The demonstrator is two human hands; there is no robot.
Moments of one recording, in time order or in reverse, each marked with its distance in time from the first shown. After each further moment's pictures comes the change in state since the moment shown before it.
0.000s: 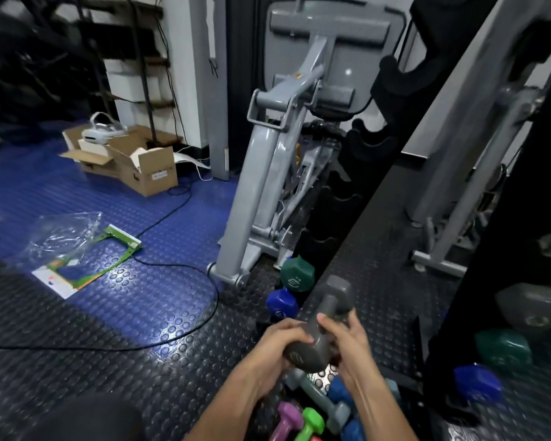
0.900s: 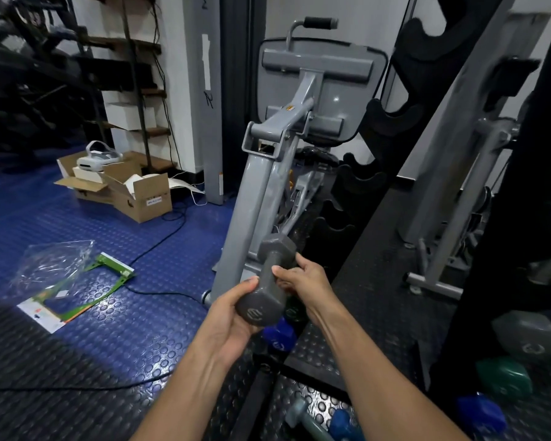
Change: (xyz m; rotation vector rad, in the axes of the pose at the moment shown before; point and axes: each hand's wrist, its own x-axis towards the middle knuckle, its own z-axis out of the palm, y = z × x) left_hand -0.020 0.122 -0.030 -0.379 0.099 0.231; right_hand 0.044 -0.119 0.124 -0.217 -0.231 -0.122
